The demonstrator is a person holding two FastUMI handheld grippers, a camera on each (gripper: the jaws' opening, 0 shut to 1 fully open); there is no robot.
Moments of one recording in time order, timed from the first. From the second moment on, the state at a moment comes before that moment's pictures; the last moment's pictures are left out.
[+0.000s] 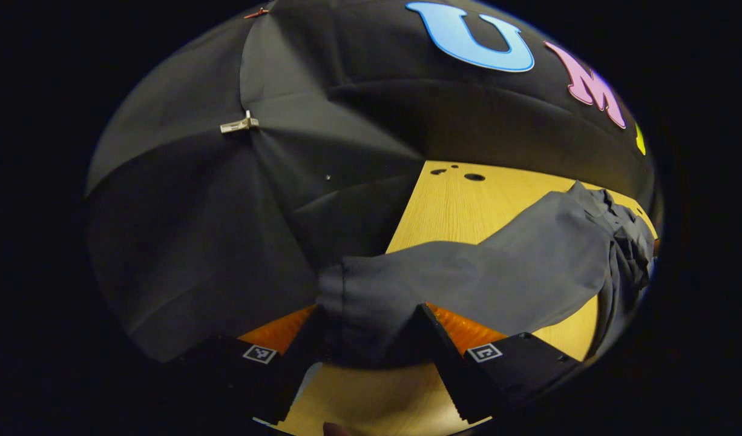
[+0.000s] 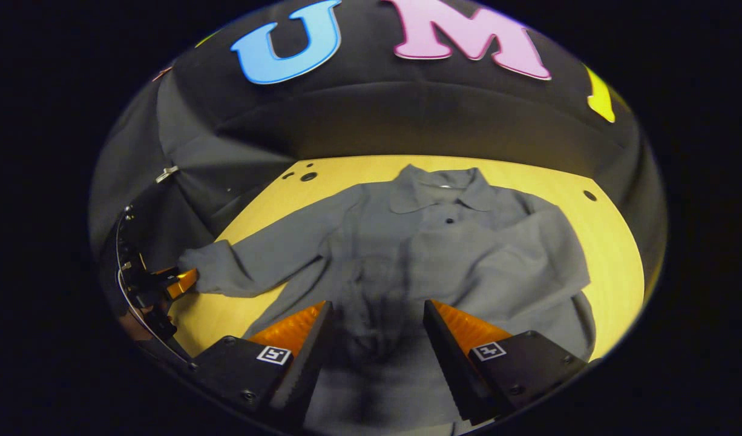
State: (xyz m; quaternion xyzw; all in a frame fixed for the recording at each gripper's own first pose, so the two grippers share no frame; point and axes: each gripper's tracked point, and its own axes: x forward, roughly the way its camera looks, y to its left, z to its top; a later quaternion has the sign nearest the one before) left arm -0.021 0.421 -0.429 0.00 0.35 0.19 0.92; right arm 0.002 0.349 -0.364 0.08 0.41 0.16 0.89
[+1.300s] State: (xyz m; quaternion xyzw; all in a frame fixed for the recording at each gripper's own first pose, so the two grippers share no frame) left arm 0.018 0.271 -0.226 0.00 0.22 0.12 0.97; right arm -0.044 0.117 -0.333 0.12 0.36 0.03 0.92
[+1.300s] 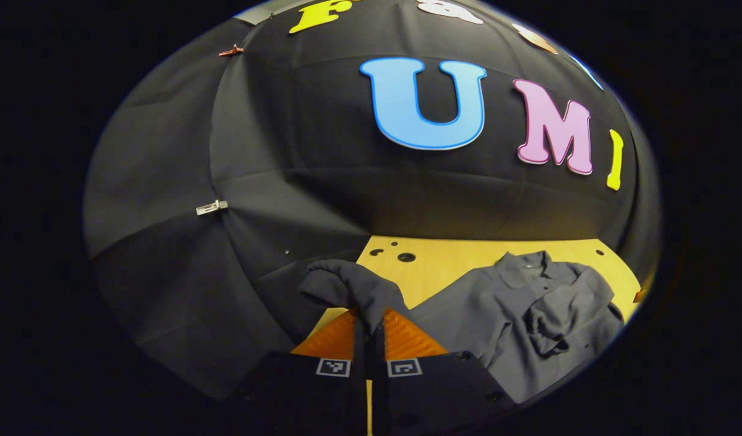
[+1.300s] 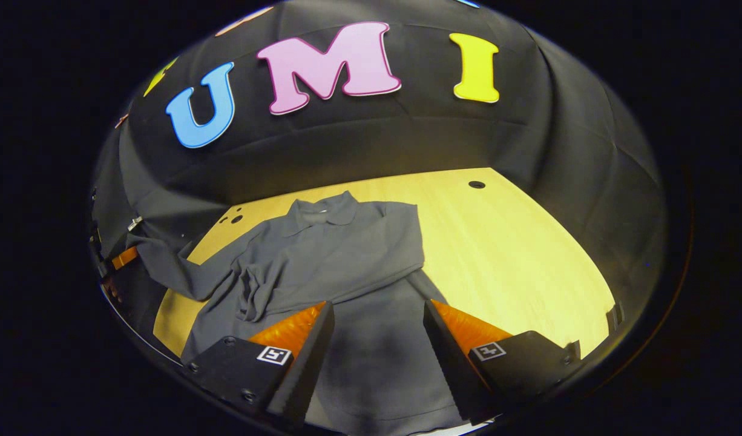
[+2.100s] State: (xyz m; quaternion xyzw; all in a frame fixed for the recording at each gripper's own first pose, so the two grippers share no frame) left arm 0.066 0.022 -0.198 -0.01 0.22 -0.06 0.97; right arm -0.075 0.000 -0.349 0.13 0.36 -0.03 0.92
